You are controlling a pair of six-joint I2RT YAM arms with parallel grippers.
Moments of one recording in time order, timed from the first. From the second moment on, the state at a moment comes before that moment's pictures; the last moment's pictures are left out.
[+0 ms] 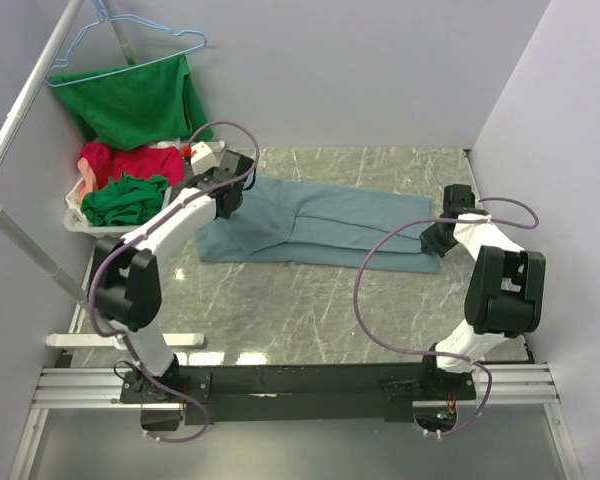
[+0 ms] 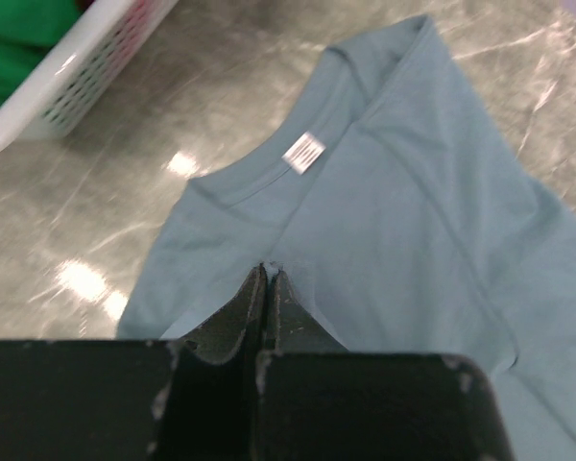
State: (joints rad) left arm -0.43 1.72 1.41 -0.62 -0.73 -0.90; right arm -0.16 1.62 1.01 -0.54 0.08 0.82
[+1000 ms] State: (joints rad) left arm -0.29 2.08 1.74 -0.48 -0.68 -0.72; right arm -0.16 1.80 1.21 -0.51 0.08 0.82
